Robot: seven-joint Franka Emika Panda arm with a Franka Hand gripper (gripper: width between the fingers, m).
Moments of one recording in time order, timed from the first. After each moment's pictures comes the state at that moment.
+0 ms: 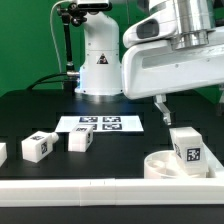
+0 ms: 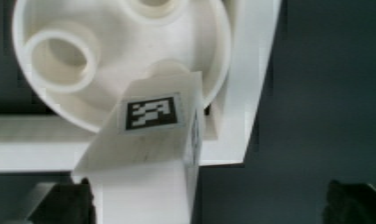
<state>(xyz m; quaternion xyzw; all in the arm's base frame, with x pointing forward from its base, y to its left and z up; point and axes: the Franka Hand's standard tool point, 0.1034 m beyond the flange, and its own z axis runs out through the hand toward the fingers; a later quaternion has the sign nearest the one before) 0.635 0.103 0.108 -0.99 -0.10 -0.12 0.05</state>
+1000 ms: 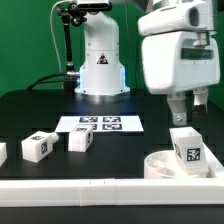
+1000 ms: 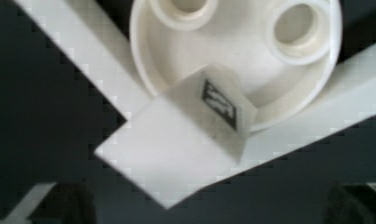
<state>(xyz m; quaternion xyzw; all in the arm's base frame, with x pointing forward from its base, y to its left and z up) 0.645 0.097 0.108 -0.84 -0.53 -0.10 -0.03</state>
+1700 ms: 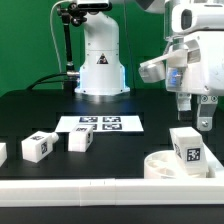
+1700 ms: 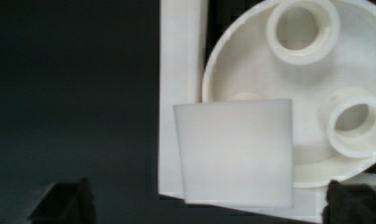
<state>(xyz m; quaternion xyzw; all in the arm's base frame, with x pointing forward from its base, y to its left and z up) 0.655 0.093 0.103 -0.68 -0.73 -0.06 -0.09</state>
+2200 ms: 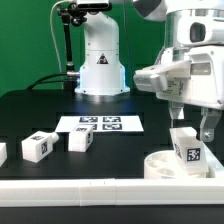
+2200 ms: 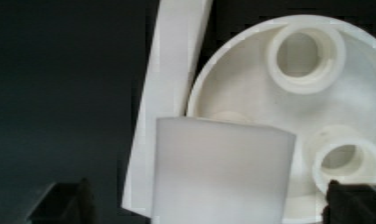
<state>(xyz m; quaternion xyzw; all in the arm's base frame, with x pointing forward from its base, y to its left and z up) 0.649 0.093 0.087 -0.63 -0.77 -0.04 -0.09</state>
